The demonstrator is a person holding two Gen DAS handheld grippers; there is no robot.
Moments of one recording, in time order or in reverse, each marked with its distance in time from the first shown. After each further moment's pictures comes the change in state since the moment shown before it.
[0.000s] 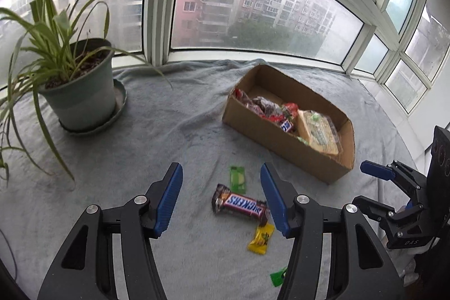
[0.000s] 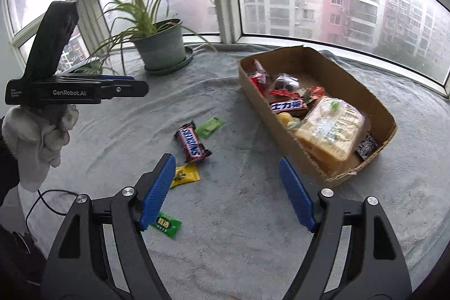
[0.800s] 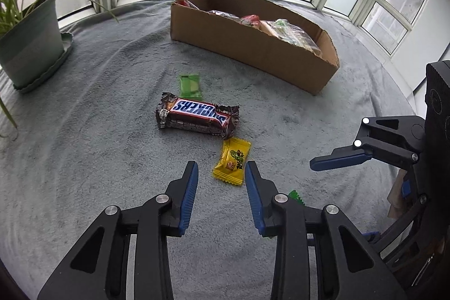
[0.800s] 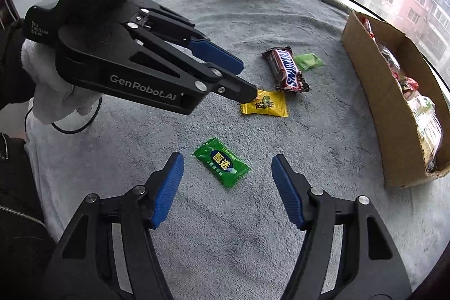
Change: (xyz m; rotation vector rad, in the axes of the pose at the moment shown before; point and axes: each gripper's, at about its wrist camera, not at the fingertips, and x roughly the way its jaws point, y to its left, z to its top) left arm 0.042 -0.040 -0.081 0.165 0.184 -0.093; right arm 0.054 0.064 -0.044 -0.354 0.279 0.187
